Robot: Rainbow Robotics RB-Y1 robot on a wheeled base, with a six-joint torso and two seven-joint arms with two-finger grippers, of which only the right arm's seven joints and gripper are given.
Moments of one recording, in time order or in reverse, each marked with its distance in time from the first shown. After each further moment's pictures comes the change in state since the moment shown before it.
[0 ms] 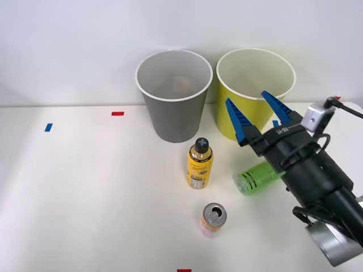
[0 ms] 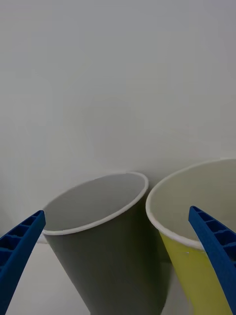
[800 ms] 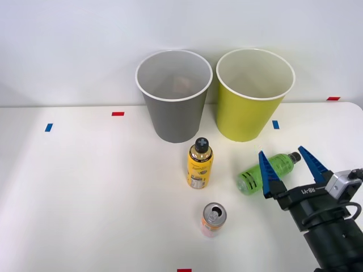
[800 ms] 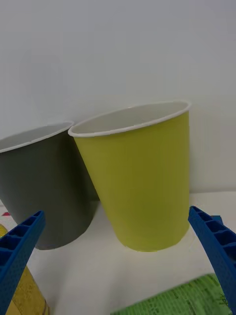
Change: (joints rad) arm 0.370 0.156 -0.092 0.041 -0.034 -0.136 0.287
